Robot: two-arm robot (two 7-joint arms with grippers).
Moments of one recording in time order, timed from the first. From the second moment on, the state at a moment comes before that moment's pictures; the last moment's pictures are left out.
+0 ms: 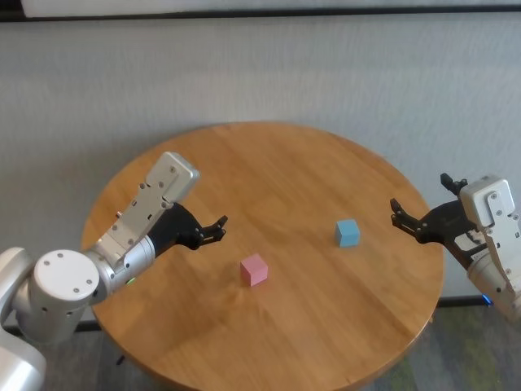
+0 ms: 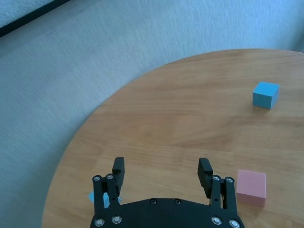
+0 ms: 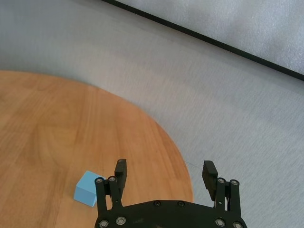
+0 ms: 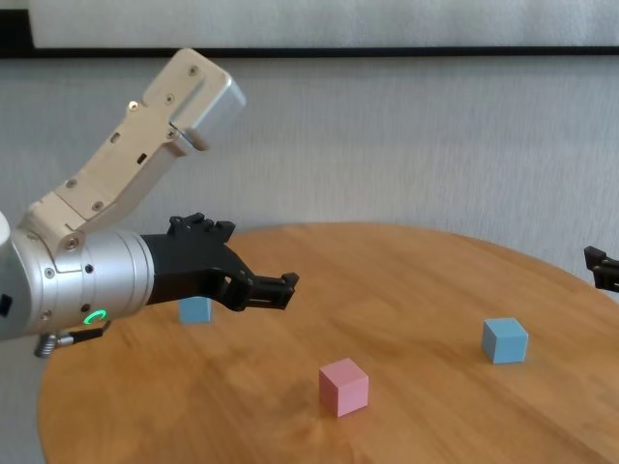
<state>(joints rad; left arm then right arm) -0.32 0.30 0.42 -1.42 0.05 0.19 -0.32 0.19 0.60 -0.45 -1.42 0.26 -0.11 -0.03</state>
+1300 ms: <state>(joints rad) -0.33 0.29 0.43 -1.40 0.06 0.18 -0.33 0.18 0.40 -0.41 -1.40 0.36 0.08 -0.01</state>
